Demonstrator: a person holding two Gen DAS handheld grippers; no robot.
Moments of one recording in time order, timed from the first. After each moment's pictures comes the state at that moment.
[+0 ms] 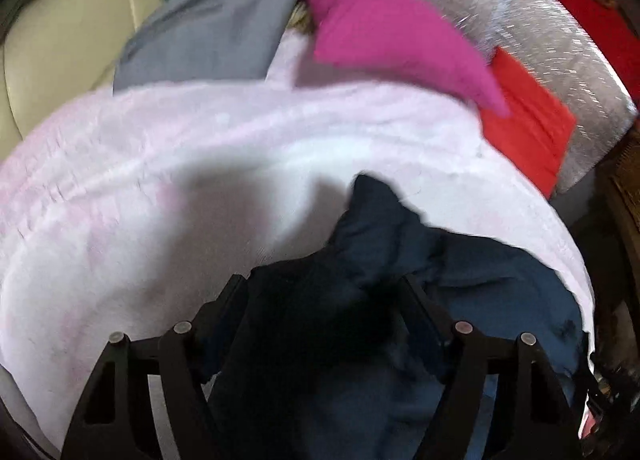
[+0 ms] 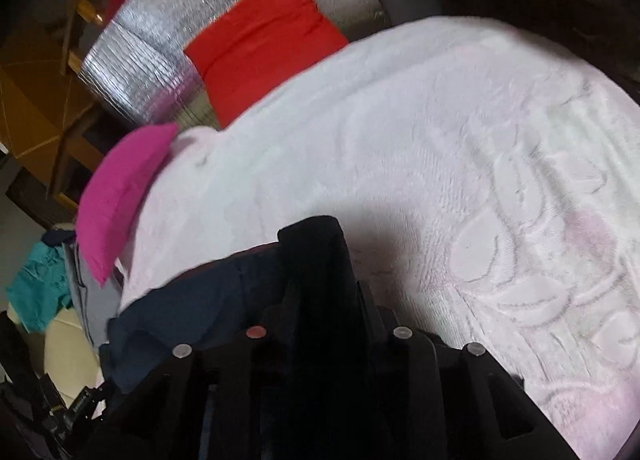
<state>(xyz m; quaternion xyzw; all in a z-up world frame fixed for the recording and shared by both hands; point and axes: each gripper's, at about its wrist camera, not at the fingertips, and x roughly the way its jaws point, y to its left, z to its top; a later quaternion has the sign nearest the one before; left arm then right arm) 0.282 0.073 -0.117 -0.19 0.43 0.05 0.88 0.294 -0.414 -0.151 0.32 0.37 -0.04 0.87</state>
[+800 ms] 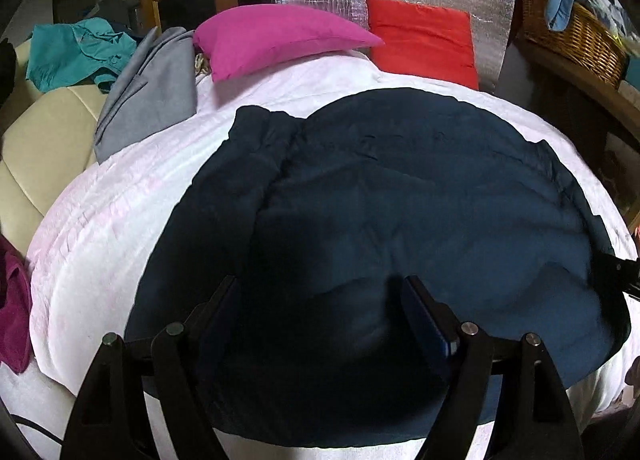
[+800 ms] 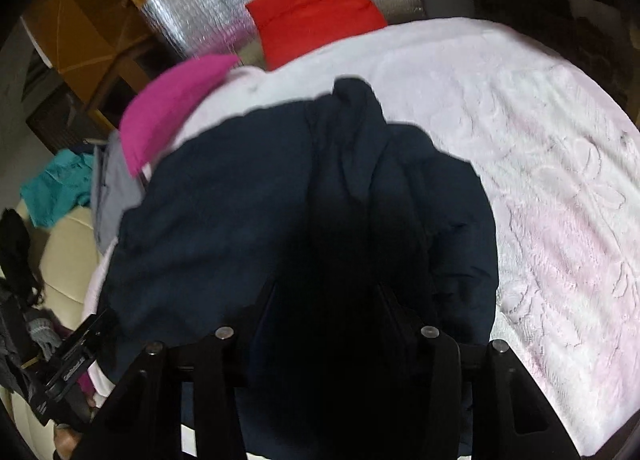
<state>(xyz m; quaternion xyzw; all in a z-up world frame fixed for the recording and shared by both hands) 0.141 -0.017 -0.114 0.02 0.41 -0.03 0.91 0.156 -0.345 -0.160 0.22 0.42 0.01 0.88</state>
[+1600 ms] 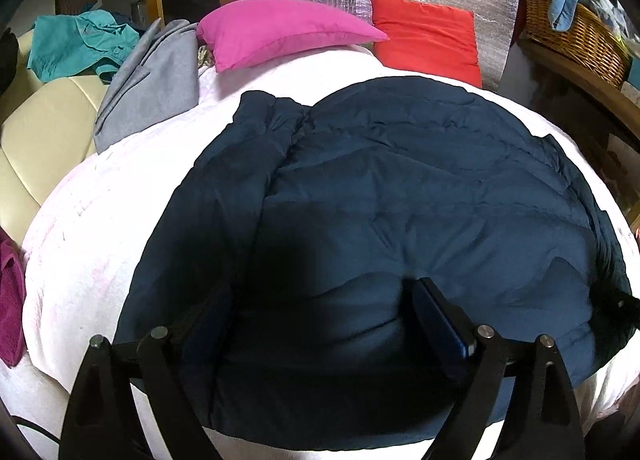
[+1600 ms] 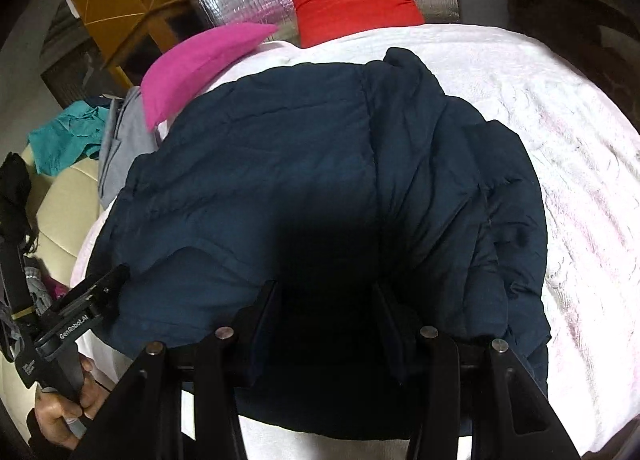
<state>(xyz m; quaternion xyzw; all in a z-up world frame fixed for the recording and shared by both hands) 0.140 -0.011 -0.128 0.02 0.41 -0.03 0.91 0.130 -0.300 -0.162 0.17 0.42 0.04 0.89</state>
